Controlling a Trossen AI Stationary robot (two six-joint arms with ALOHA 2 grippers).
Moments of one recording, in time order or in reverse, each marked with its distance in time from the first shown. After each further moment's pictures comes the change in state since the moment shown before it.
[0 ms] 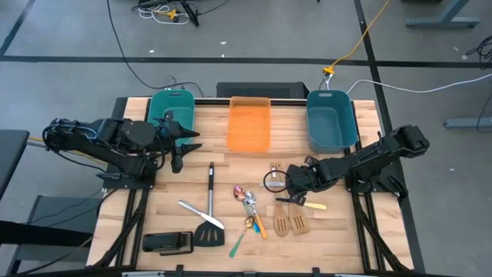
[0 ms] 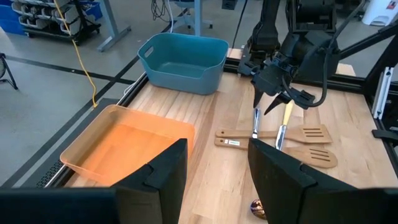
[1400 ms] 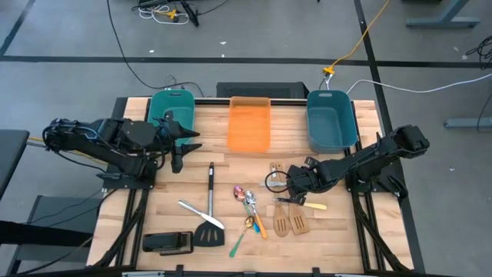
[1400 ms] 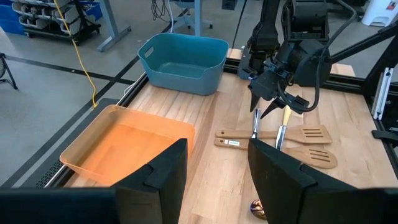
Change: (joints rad) left arm 0.000 0.000 0.000 0.000 0.000 -0.002; right arm -0.001 0.000 -0.087 0.107 0.017 -0.006
